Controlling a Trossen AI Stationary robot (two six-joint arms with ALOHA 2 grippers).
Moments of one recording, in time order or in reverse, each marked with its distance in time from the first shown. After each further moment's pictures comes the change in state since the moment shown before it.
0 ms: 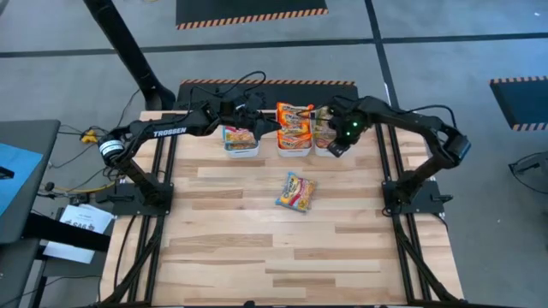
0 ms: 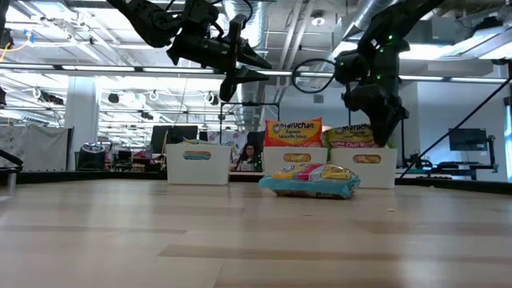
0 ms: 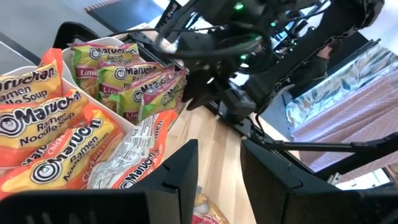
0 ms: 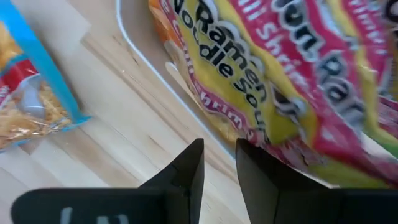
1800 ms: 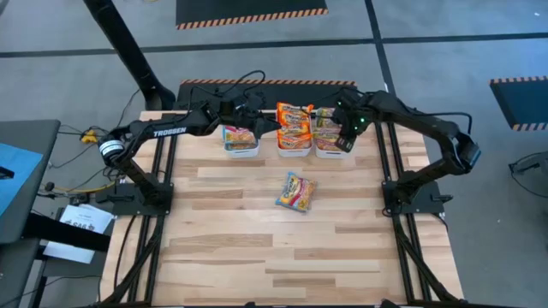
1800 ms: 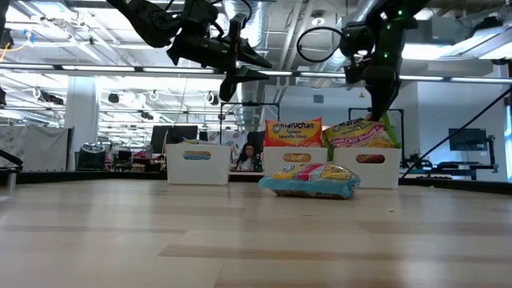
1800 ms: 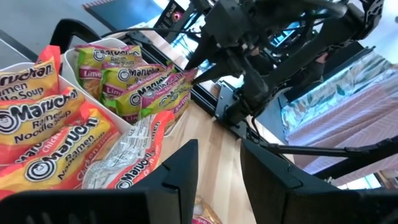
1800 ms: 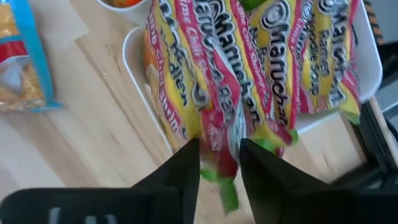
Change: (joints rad) left arm 0.001 0.000 0.001 0.009 0.008 -0.038; right arm 0.016 -0.116 0.080 -0.037 0.150 -0.265
